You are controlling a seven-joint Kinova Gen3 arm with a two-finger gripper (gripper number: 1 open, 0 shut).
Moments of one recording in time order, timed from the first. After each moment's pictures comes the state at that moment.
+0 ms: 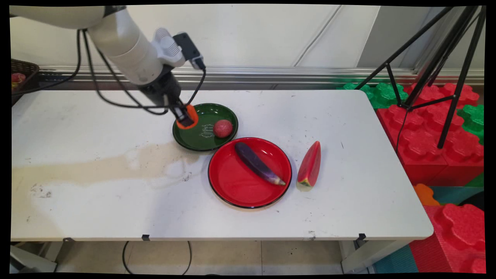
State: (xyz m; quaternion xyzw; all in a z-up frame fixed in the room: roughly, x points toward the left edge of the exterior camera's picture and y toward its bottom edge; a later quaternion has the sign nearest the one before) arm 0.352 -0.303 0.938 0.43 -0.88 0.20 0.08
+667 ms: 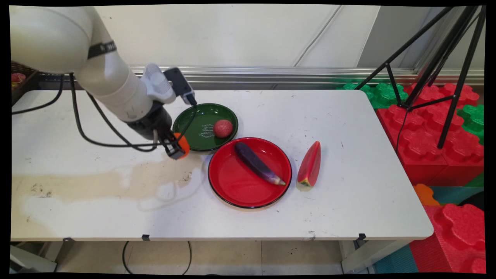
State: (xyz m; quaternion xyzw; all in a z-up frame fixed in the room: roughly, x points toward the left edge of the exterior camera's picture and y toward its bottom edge) arm 0.341 -0.246 0.903 0.45 -0.88 0.17 0.07
